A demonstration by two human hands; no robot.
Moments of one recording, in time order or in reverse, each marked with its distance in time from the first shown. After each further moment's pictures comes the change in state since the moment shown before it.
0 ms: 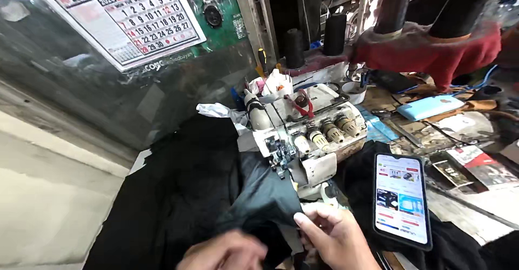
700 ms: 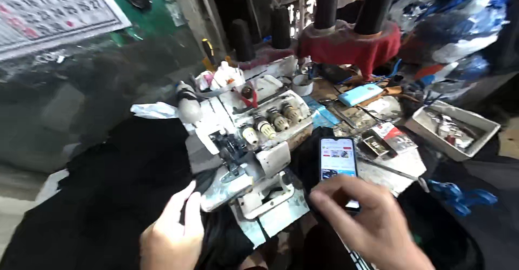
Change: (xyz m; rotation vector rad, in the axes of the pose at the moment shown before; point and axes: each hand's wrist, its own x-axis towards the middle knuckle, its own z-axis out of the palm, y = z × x) left_hand 0.039 -0.070 0.022 0.734 0.400 -0.111; right_hand -0.031 -0.047 -0.091 -0.462 0.214 -0.352
